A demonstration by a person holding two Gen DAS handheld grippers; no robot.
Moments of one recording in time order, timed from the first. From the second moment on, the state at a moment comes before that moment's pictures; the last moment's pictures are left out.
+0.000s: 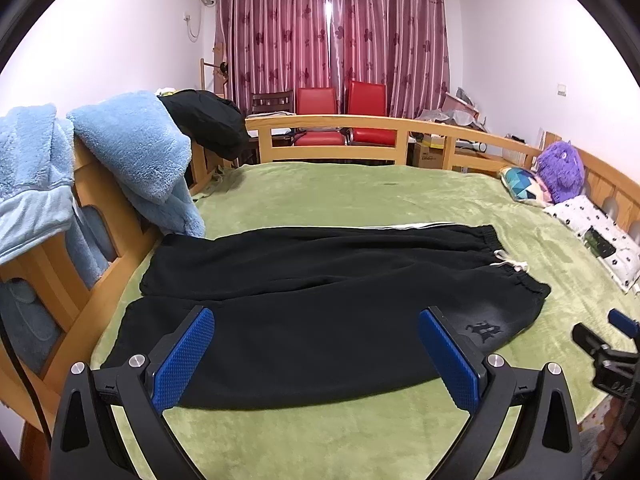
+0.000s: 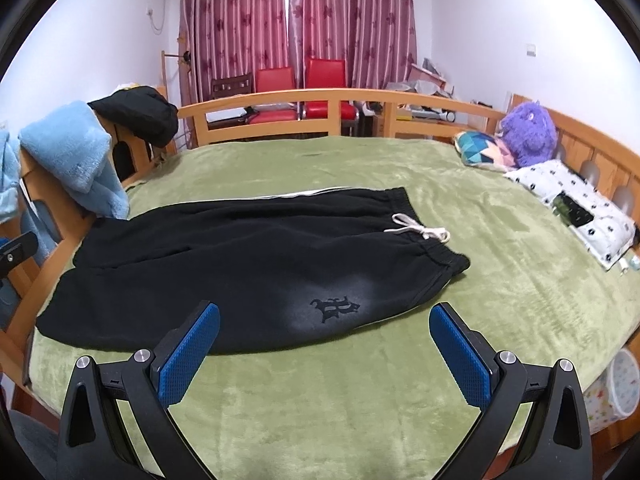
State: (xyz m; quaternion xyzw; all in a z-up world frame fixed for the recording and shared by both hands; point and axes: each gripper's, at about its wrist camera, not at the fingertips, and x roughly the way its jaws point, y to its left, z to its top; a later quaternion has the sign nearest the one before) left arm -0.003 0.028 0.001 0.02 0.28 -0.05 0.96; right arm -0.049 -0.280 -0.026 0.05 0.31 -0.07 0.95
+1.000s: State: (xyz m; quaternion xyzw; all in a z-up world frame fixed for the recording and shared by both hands) left arm 0.040 0.126 -0.152 -0.09 0.45 0.00 0.89; right arm 0.018 -0.333 -0.150 0.12 0.42 -0.08 0.90
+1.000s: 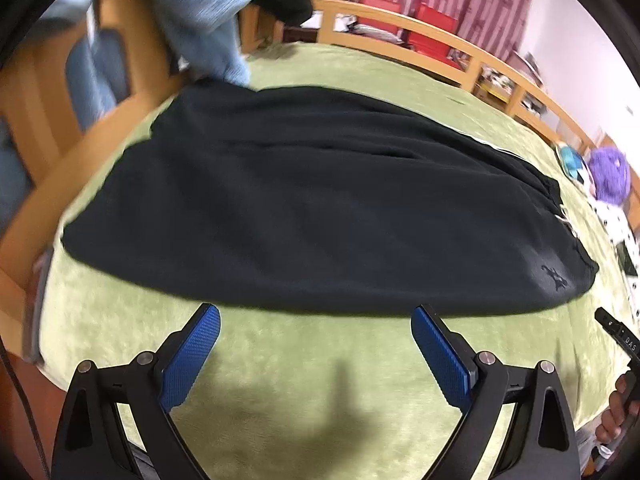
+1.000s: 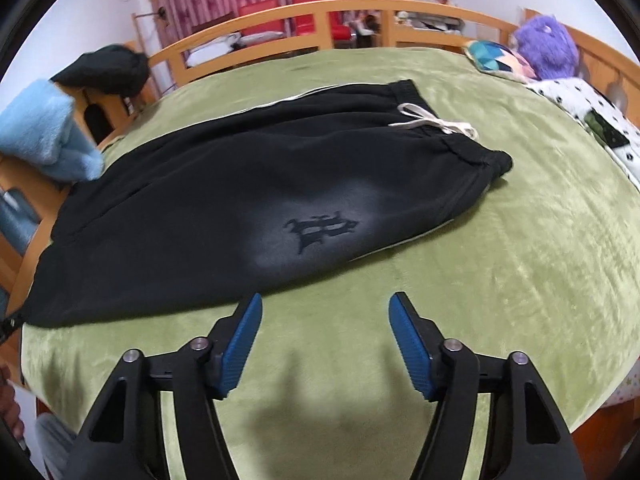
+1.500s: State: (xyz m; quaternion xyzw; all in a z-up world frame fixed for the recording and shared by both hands) left arm 0.079 0.227 -0.234 -0.28 0.44 0.05 0.85; right arm 0.070 -0.407 -0.203 0.28 0.42 -0.11 0.85
